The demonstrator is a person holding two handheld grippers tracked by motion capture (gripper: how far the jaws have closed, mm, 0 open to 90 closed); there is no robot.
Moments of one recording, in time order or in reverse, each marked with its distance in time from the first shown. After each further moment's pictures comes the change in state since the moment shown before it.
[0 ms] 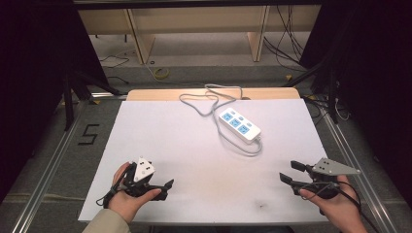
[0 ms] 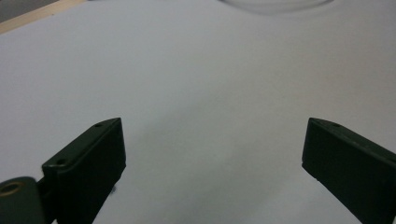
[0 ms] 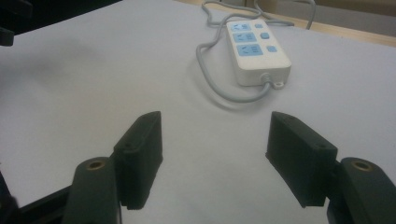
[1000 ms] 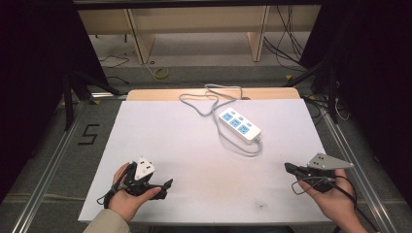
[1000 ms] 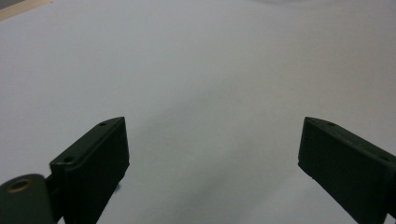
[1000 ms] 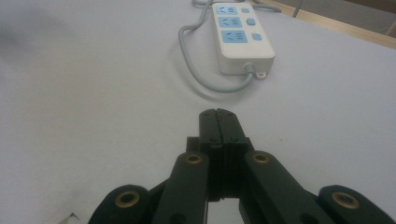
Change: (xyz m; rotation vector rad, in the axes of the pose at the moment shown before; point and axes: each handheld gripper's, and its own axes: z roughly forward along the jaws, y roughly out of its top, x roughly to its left) left arm 0.004 -0.002 0.004 0.030 0.009 -0.004; right arm -0.002 0.012 0.006 0.095 -0.076 -0.062
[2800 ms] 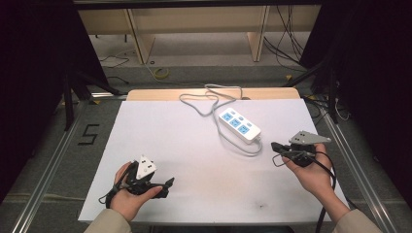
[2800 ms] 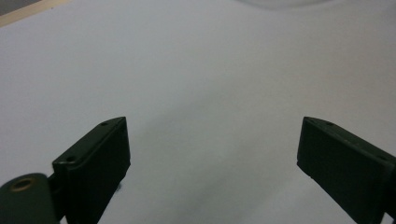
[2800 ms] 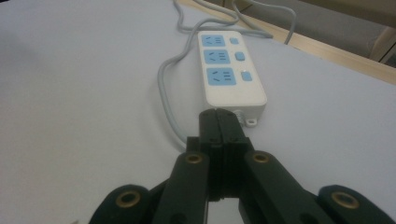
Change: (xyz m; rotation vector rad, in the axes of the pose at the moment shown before) left arm -0.002 0.003 0.003 -0.012 0.002 0.001; right arm -0.012 0.047 0.049 -0.011 -0.030 0.000
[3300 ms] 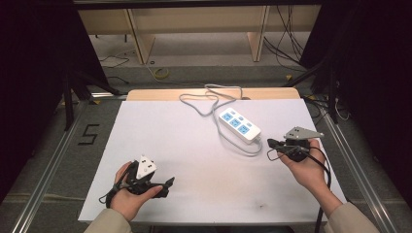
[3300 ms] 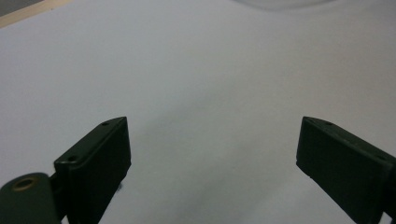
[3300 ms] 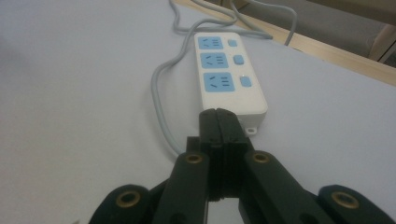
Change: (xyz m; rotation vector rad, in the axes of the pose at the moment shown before) left arm 0.000 0.001 0.000 0.002 -0.002 0.000; right arm -0.002 0.007 0.017 0.009 -0.008 0.009
